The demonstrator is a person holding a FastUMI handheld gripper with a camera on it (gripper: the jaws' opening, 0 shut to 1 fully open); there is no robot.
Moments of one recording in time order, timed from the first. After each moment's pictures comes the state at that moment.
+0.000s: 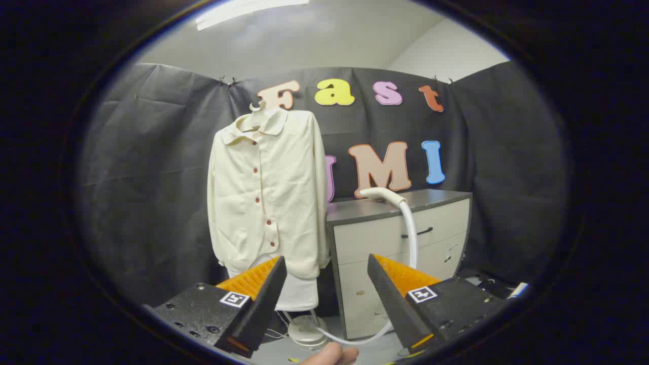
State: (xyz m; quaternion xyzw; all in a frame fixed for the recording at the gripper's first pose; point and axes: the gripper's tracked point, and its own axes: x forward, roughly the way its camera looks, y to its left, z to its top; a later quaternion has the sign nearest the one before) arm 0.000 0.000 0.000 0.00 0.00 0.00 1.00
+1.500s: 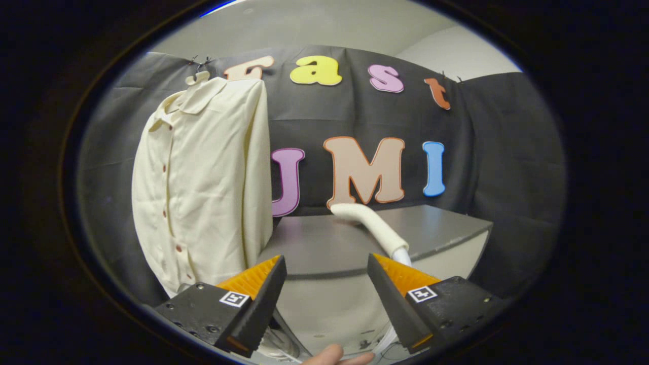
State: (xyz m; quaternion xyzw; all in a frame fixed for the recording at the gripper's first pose) arm 0.253 -0.093 0.065 -0.05 0.01 -0.04 1.00
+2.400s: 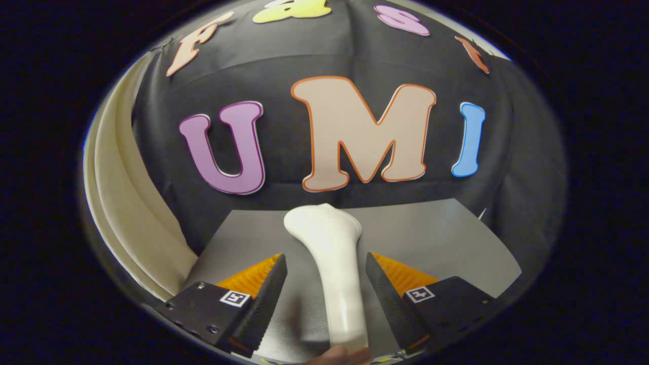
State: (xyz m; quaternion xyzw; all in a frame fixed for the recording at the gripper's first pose) arm 0.441 -0.184 0.057 -0.05 0.23 -0.03 0.97
